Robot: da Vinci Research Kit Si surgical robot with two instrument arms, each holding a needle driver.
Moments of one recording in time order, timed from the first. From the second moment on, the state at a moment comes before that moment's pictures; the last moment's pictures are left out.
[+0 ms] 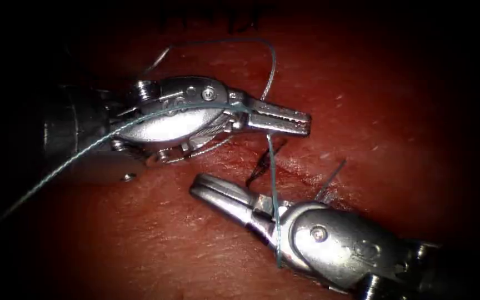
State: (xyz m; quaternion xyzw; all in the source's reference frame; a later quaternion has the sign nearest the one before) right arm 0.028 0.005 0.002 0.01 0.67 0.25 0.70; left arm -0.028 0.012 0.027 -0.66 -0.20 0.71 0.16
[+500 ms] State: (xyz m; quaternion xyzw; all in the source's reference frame) right arm 0.022 0.004 0.001 0.00 0.63 0.47 0.62; left arm -0.025 0.005 0.025 -0.67 -0.17 0.70 0.19
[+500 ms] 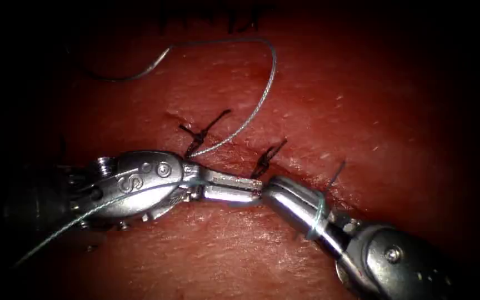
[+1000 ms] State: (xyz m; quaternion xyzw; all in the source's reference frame) right arm 0.022 0.002 0.003 0.02 0.55 0.58 0.60; left arm -0.028 0.000 0.022 -0.67 -0.15 0.70 0.19
